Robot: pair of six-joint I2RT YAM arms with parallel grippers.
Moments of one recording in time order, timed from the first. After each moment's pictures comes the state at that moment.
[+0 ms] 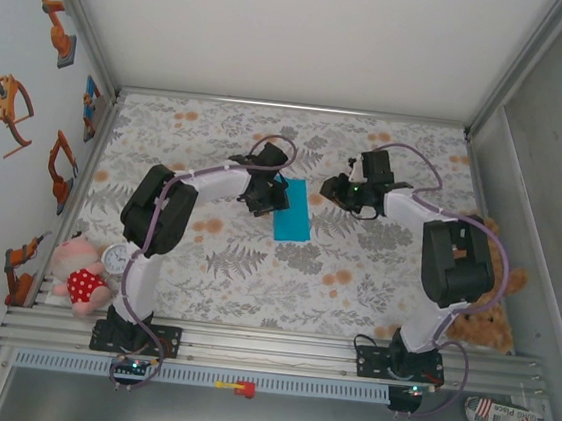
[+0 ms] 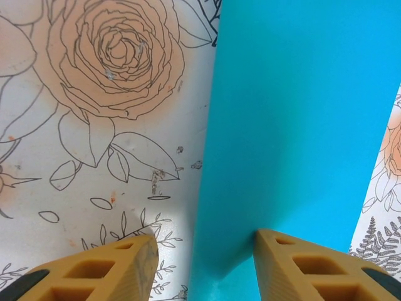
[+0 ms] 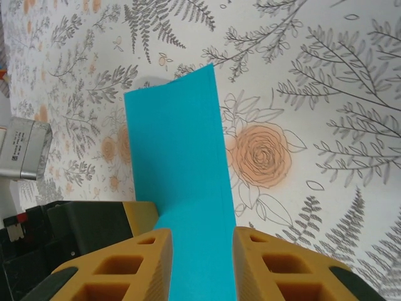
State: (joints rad) left arm -0.68 2.11 1.49 -0.60 0.12 -0.86; right arm 0.30 1.77 1.08 -0.21 -0.51 0.63
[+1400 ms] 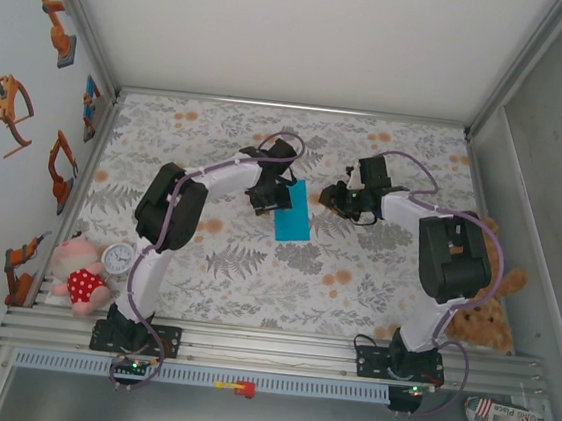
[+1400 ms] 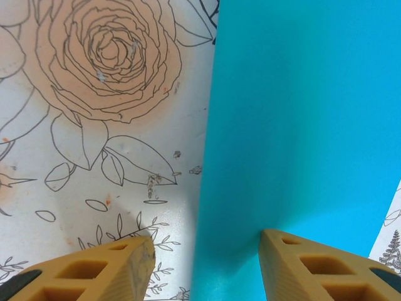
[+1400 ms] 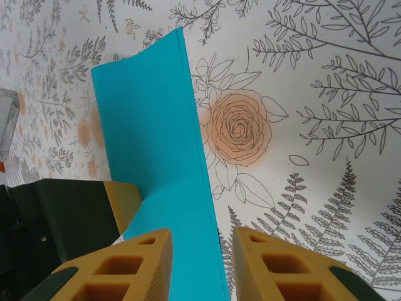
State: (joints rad) left arm -0.70 2.22 1.67 -0.80 0.09 -0.85; right arm 0.30 1.81 1.05 -0.20 -0.53 0.64
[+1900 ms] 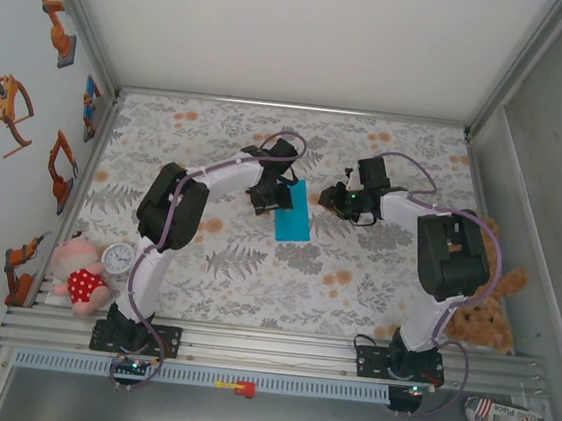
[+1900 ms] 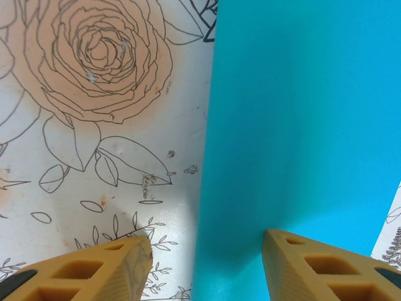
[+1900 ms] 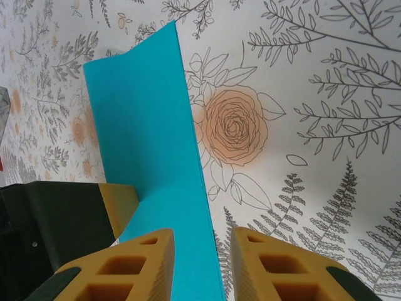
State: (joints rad) left arm -0.70 2.24 1.69 -0.83 0.09 -0.82; right arm 0.30 1.83 1.05 -0.19 -0.54 0.64
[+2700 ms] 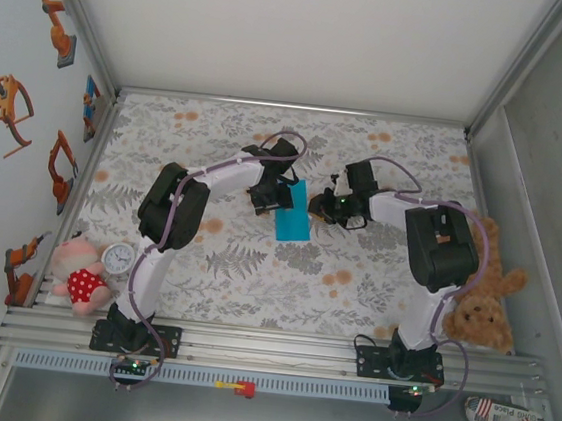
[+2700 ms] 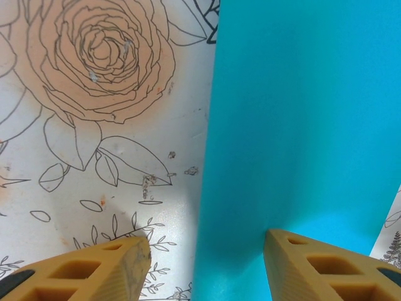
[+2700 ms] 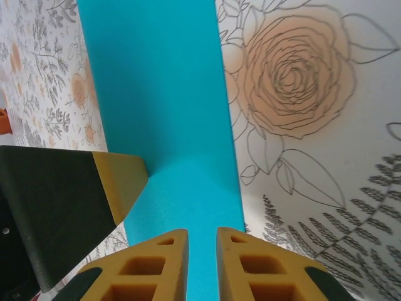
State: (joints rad) left arm -0.70 2.24 1.71 -0.84 0.09 -0.85; right arm 0.35 1.91 1.07 -0.17 -0.65 0.64
